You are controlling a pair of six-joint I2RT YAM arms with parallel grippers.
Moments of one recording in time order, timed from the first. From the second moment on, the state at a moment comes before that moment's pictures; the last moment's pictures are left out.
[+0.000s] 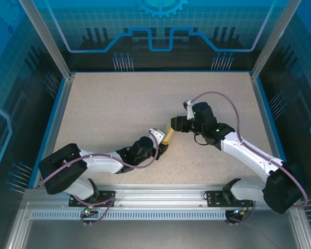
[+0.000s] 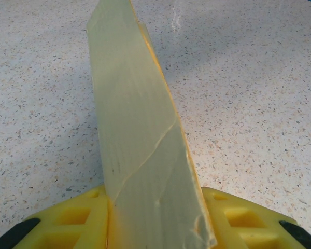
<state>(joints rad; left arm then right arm) -0.93 1.48 0.52 0.50 -0.23 -0.16 0.55 1.22 0.86 -0.27 -0.12 0.43</state>
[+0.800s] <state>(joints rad) -0.57 1.34 0.64 0.23 0.40 0.15 0.27 1.29 0.97 -0.22 -0.42 -0.13</state>
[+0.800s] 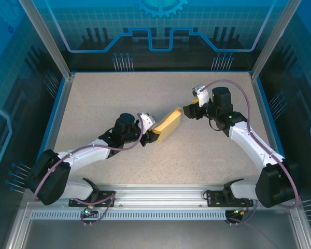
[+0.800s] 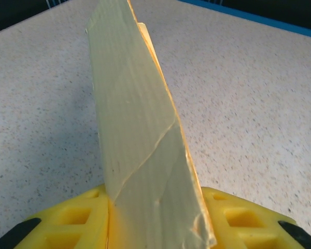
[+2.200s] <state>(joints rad) -0.53 1.33 0.60 0.20 0.52 0.20 0.32 1.47 1.03 -0.36 -0.55 -0.69</state>
